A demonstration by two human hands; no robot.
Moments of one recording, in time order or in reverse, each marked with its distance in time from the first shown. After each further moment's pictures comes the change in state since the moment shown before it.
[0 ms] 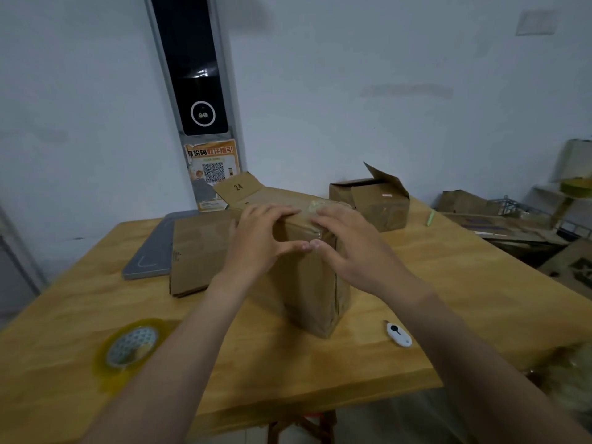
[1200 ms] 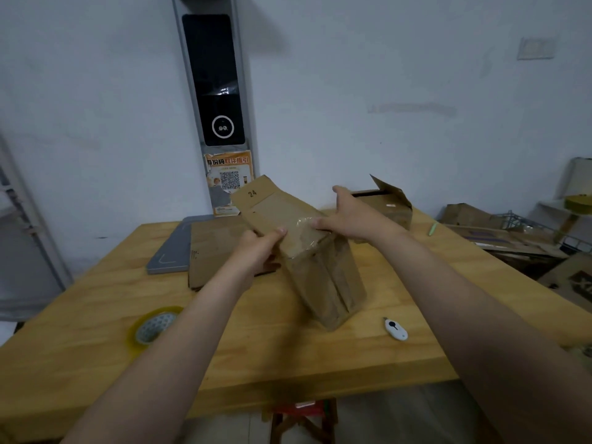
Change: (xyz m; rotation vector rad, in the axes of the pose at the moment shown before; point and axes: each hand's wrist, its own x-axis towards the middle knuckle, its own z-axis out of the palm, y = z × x) left_hand -0.037 0.018 -0.031 -0.902 -0.052 -0.707; right_hand 0.048 -0.030 -0.045 0.273 -0.247 0.394
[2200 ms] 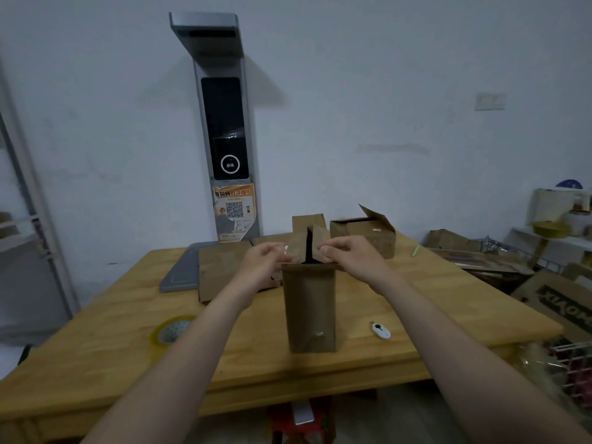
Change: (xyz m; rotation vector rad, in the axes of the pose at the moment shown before) left_hand -0.098 0.020 -0.013 0.083 -0.092 0.187; right_hand -0.116 -0.006 0.012 0.328 0.139 -0.104
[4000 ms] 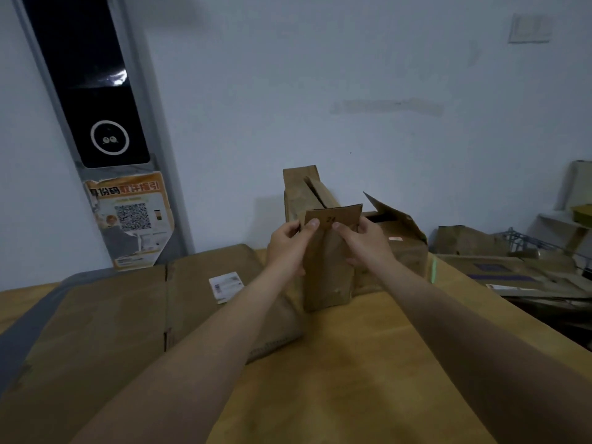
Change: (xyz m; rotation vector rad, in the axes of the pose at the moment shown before) left_hand 0.450 -0.108 0.221 -0.002 0.030 0.030; right_hand 0.383 0.293 -0.063 0.272 0.321 0.239
